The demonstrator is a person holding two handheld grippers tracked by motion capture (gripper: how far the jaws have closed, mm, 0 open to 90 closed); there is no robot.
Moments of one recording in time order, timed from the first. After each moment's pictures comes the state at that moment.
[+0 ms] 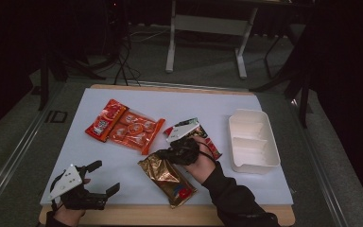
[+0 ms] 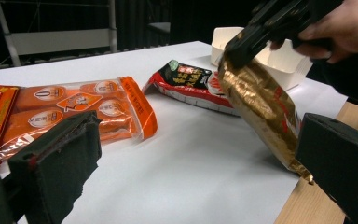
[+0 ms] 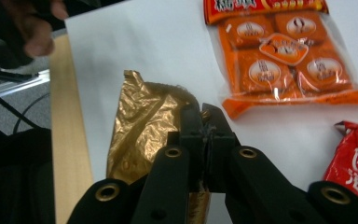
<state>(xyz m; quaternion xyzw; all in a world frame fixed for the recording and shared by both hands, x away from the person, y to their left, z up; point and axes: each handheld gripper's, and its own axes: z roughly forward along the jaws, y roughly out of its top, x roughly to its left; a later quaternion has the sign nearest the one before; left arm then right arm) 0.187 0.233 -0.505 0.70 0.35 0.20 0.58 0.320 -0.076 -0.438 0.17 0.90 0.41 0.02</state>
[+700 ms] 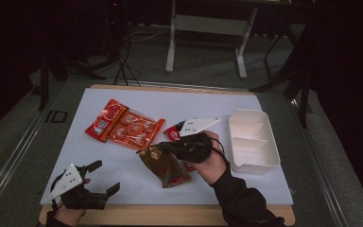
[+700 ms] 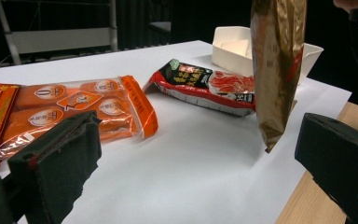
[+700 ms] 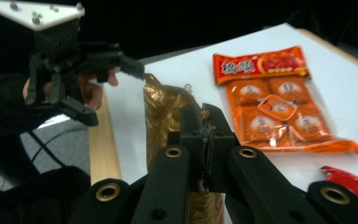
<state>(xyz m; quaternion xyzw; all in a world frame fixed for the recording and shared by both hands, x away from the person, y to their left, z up) 0.188 0.233 -0.505 0.70 0.35 0.20 0.58 0.298 -0.098 -0.380 0.16 0.85 0.49 0.03</state>
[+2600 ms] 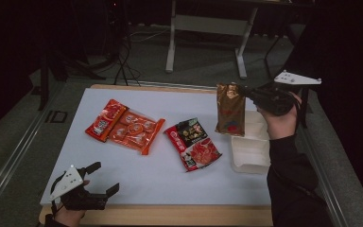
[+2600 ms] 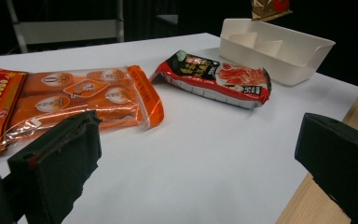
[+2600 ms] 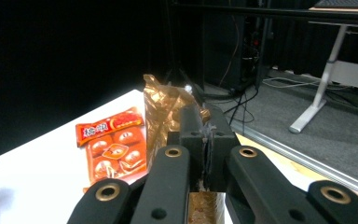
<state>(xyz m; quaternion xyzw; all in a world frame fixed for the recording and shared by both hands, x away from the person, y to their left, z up) 0.186 0.235 -0.511 0.70 0.37 0.20 0.57 0.387 -0.282 -0.309 0.32 0.74 0.56 0.18</state>
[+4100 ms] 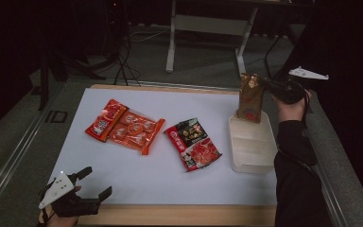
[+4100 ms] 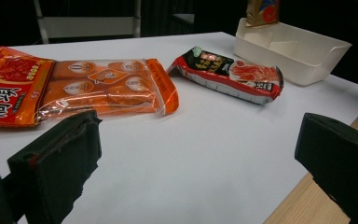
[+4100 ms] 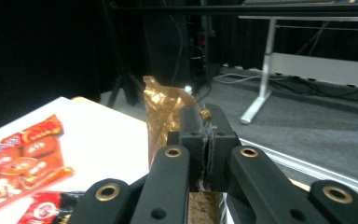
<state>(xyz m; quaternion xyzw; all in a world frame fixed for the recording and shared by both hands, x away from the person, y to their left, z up) 0.169 0.248 -0.512 0.69 0.40 0.22 0.56 0.471 -0.360 -0.354 0.38 0.71 0.55 0.23</state>
